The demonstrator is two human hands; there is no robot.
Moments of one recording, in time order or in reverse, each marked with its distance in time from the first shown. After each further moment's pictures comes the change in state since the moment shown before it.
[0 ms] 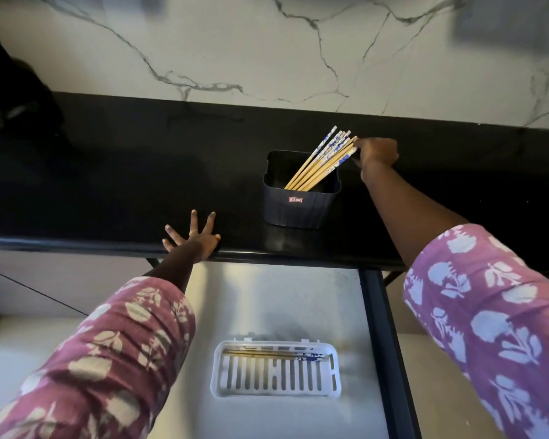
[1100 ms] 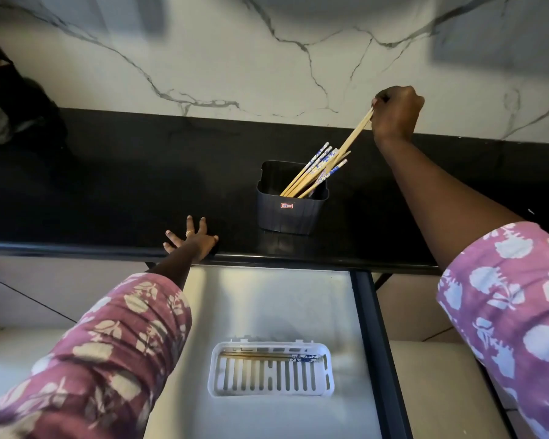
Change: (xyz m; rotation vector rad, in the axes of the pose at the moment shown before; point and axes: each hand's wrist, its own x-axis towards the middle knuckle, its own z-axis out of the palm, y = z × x) left_hand 0.008 -0.002 -0.004 -0.059 0.066 -0.013; right_hand -0.036 -0.083 -0.040 -0.485 0.177 -0.697
